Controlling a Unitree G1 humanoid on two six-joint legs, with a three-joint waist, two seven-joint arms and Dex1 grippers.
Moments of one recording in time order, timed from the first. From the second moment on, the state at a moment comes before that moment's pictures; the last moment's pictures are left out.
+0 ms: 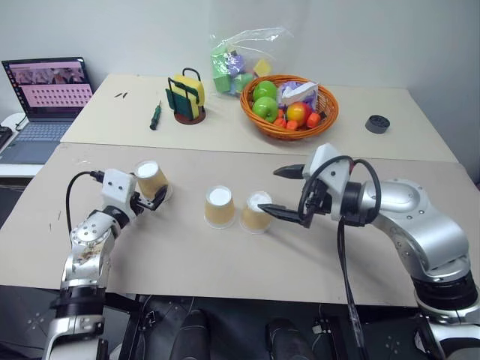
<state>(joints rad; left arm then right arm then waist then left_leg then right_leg) -0.39 0.51 0.19 0.30 -0.17 0.07 -0.52 -0.52 -0.68 0.10 -0.57 0.42 0.81 0.79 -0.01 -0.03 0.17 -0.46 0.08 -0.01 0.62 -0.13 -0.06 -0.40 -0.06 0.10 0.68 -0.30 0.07</state>
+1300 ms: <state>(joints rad) -0.67 0.47 0.13 -0.12 -0.78 0.86 -0.78 -0.44 -0.70 0.13 -0.50 0.34 0.77 0.72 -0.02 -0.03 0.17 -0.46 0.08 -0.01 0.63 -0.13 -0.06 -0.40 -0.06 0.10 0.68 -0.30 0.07</state>
